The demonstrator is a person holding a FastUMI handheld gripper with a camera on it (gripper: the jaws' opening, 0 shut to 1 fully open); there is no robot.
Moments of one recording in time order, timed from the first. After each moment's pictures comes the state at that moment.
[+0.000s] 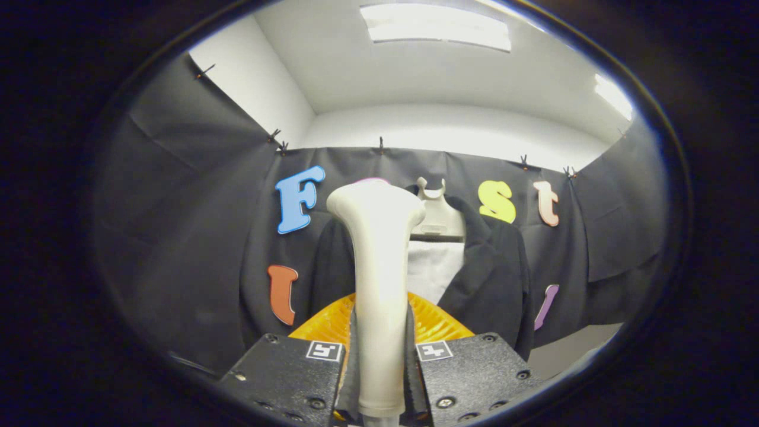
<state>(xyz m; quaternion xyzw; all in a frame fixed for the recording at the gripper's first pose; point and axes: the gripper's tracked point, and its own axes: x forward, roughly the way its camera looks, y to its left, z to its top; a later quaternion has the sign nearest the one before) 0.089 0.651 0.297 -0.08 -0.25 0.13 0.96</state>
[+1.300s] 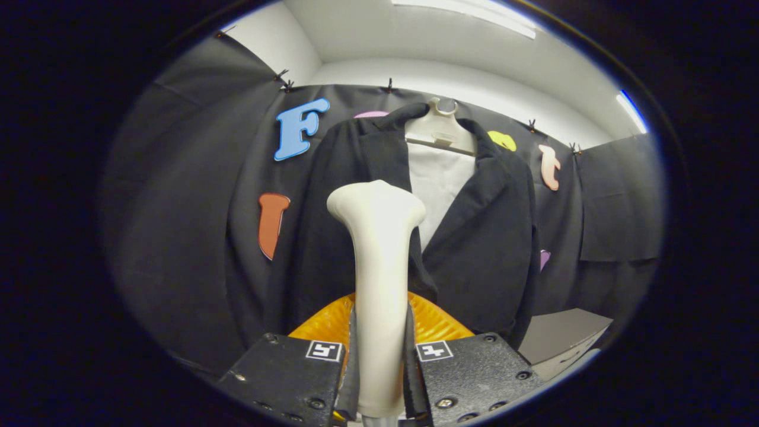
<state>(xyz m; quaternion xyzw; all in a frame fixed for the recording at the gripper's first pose) 0.135 0.622 0.167 -0.13 -0.11 0.09 0.98</state>
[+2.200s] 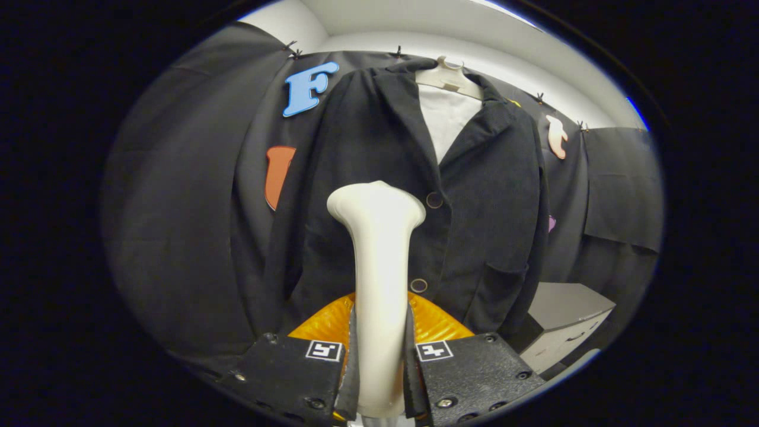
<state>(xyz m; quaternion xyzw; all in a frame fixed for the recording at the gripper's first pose) 0.140 0.603 0.072 -0.15 -0.01 0.08 0.99</state>
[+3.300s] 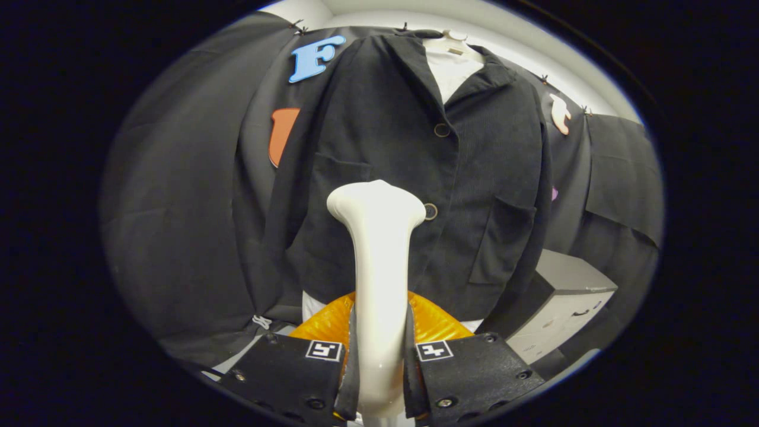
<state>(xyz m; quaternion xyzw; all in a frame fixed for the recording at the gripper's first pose) 0.130 0.583 -0.018 -0.17 0.06 0.06 0.98</state>
